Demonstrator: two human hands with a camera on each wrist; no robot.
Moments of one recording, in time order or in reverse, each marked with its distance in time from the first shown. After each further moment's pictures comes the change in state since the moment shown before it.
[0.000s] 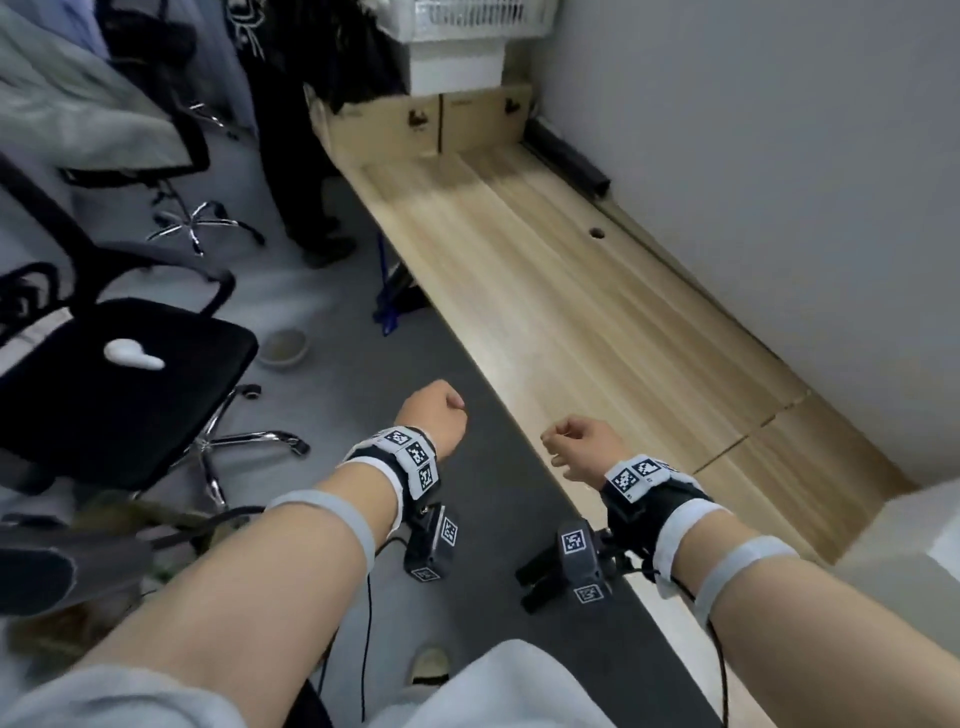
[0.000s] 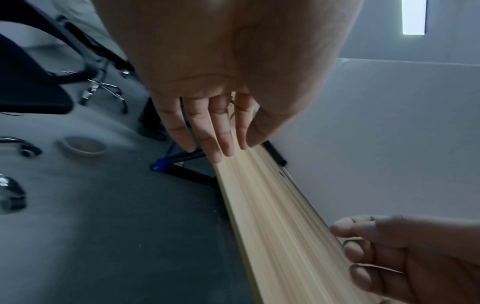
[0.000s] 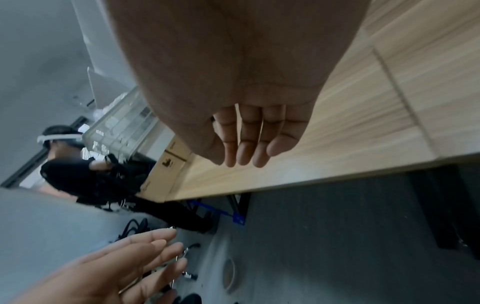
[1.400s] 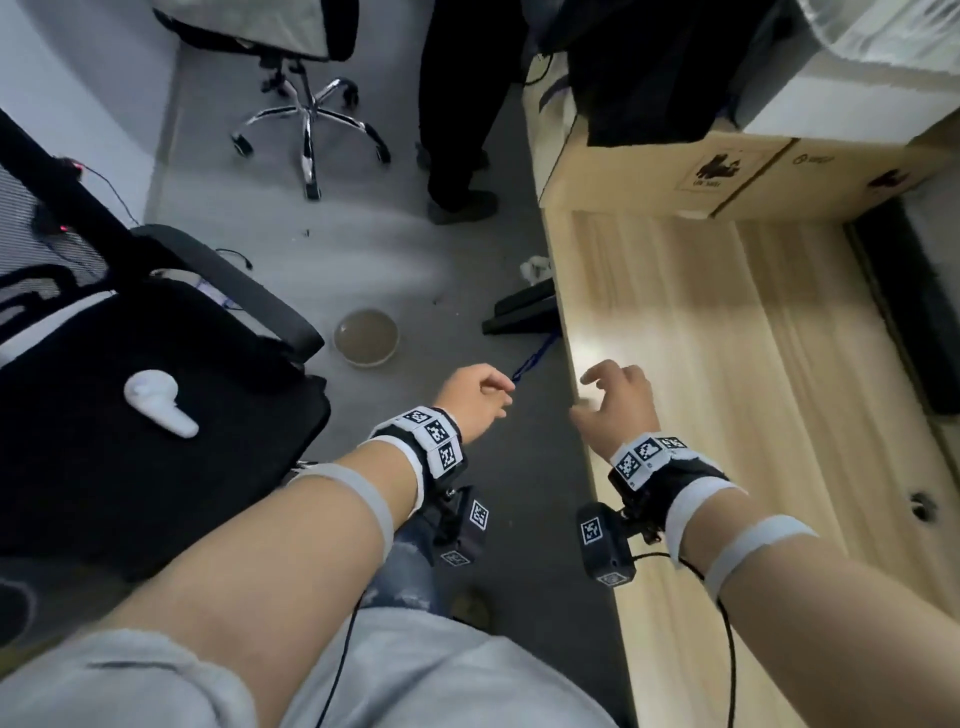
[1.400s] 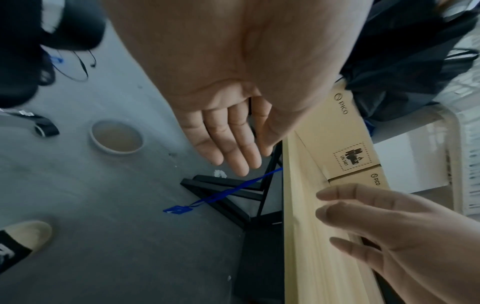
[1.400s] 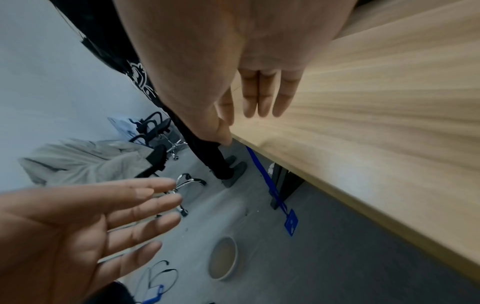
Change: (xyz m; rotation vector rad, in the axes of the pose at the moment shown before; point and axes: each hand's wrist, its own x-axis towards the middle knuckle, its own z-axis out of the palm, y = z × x) left_hand 0.551 -0.119 -0.193 -0.589 -0.060 -0.270; right_hand 0.540 -0.346 0.222 -0.649 -0.076 -0.252
